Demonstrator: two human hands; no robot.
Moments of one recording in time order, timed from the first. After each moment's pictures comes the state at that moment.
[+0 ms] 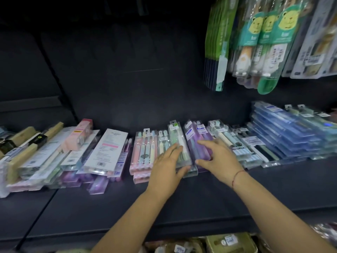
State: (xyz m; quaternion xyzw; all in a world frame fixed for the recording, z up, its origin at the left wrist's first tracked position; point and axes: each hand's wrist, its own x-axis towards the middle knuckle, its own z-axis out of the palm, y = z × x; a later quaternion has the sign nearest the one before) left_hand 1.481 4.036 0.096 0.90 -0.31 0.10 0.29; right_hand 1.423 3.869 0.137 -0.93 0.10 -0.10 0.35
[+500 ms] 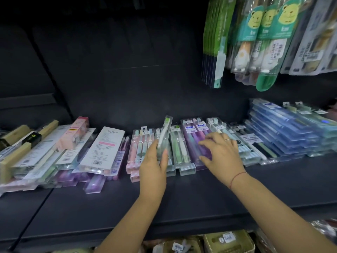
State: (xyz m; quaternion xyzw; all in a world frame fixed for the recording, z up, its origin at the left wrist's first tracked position) left_hand 1.473 4.045 0.090 0.85 -0.15 0.17 0.48; right_hand 1.428 3.858 0.122 -0.97 0.04 -0.23 0.09
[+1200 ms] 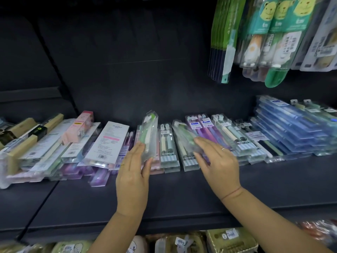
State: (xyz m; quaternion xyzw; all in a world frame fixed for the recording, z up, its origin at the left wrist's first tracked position) left_hand 1.456 4.102 0.087 0.82 -0.21 0.42 0.32; right_hand 1.423 3.890 0.090 -0.83 -0.07 -0.53 0.12
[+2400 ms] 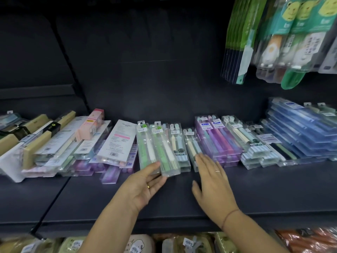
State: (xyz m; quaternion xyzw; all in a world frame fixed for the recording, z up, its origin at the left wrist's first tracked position) left_hand 1.453 4.114 0.123 0.50 0.19 -0.23 0.81; right_hand 1.400 3.937 0.060 -0.96 0.02 -0.24 0.11
